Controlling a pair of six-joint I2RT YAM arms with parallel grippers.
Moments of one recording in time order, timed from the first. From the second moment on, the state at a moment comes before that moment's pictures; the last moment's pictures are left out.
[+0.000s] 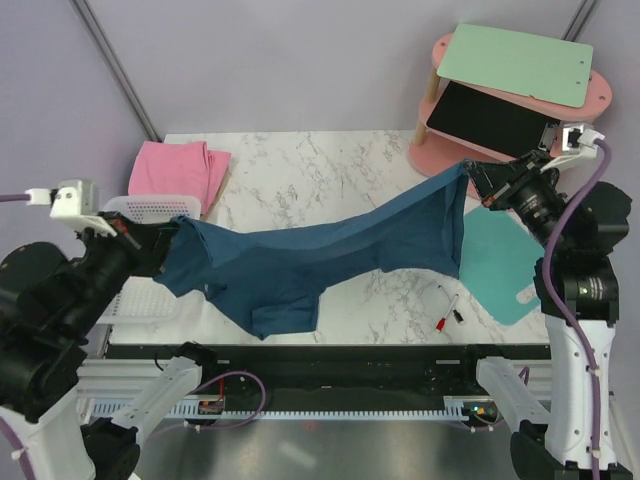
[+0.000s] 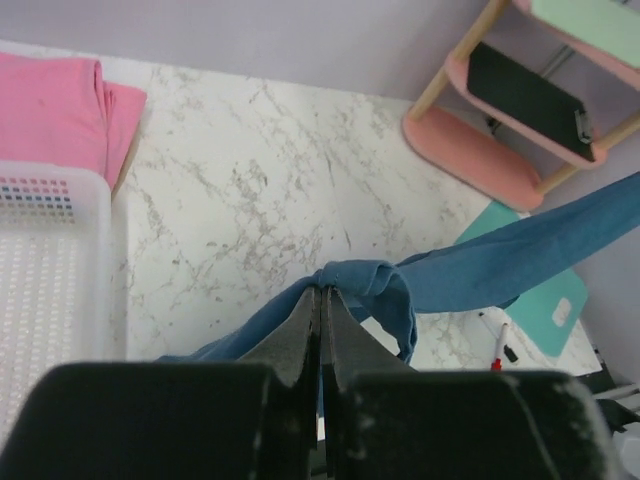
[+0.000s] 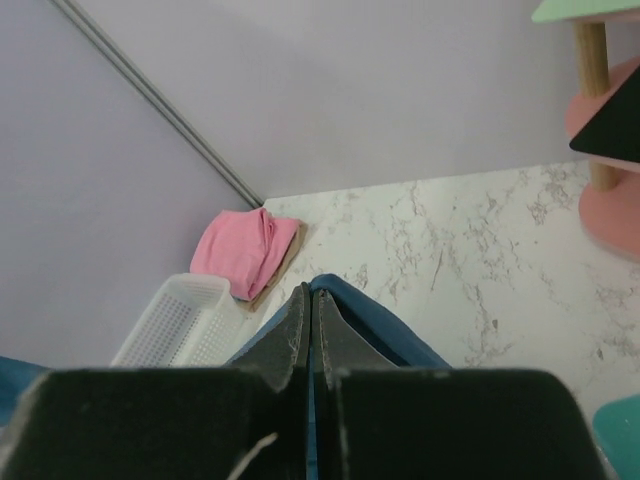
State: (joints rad) left arm -0.31 0.77 1.71 -1.14 -0.04 -0.37; right arm -0.04 0.84 1.30 -0.40 -0.45 0.59
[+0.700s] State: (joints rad) left arm -0.31 0.94 2.26 -1.21 0.01 -0.31; right arm -0.03 0.62 1.54 -0.51 -0.37 0.59
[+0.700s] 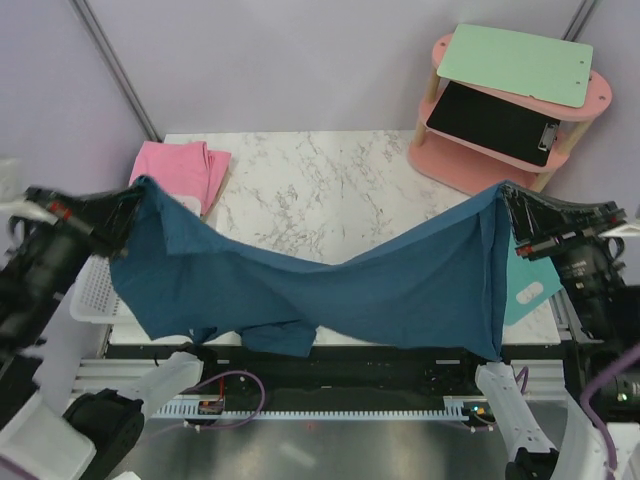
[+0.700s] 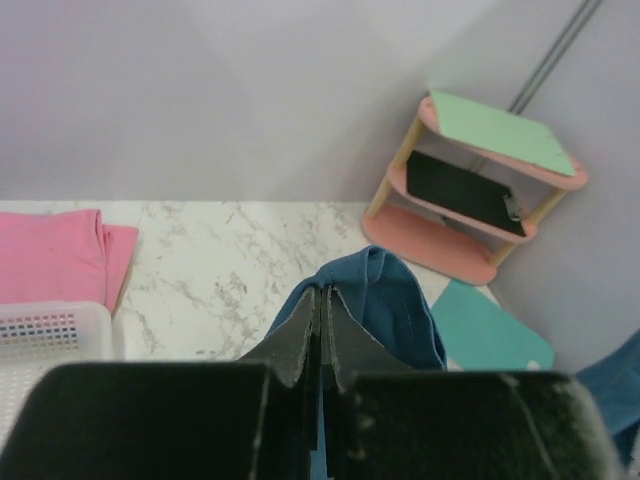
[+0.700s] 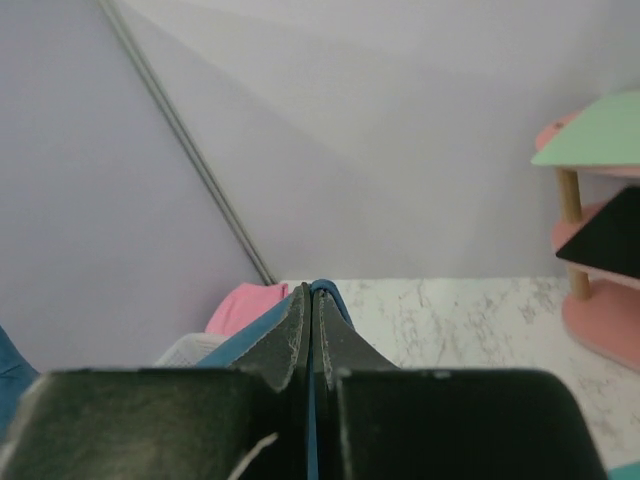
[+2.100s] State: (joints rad) left arm -0.21 1.85 1.86 -0.91 -0.13 -0.24; right arm -0.03 1.62 1.11 -0.05 -0.12 0.56
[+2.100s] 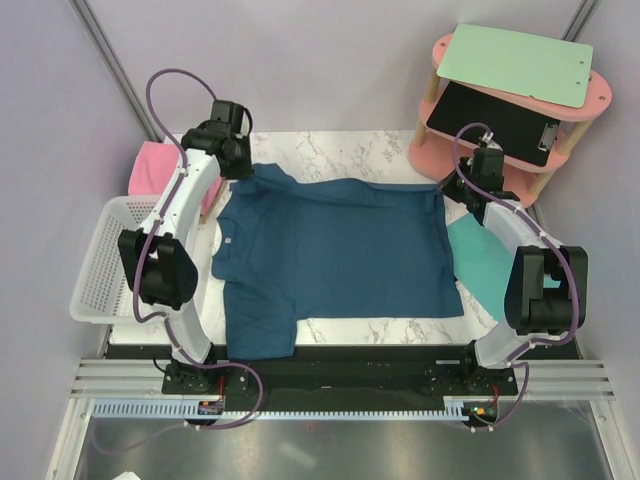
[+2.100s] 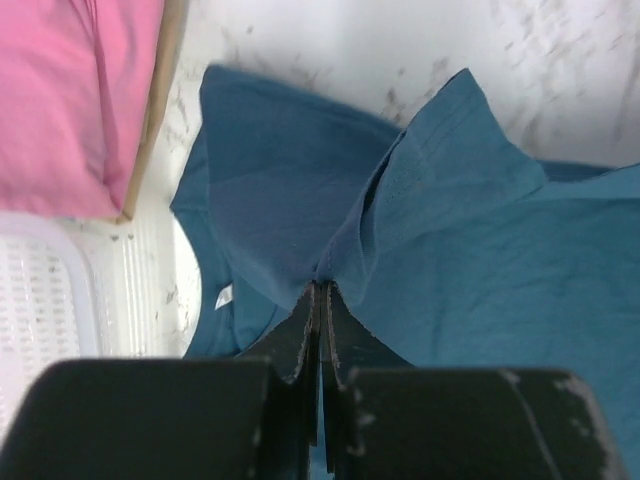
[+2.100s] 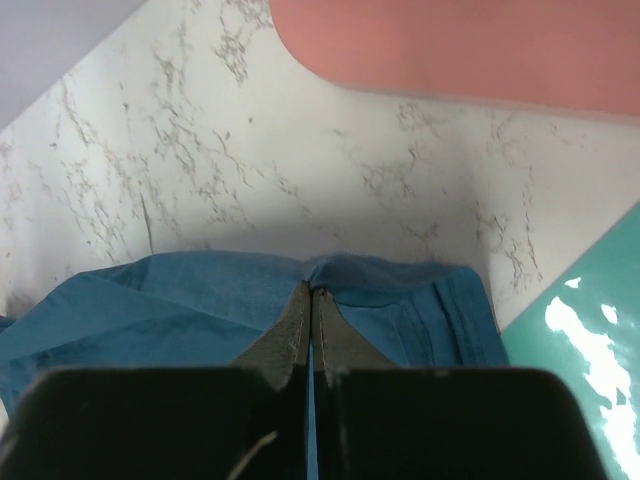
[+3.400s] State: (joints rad) left arm -0.21 1.56 1.33 -1.00 -0.08 -0.31; right arm -0.04 1.75 1.04 -0.26 -0.09 0.50
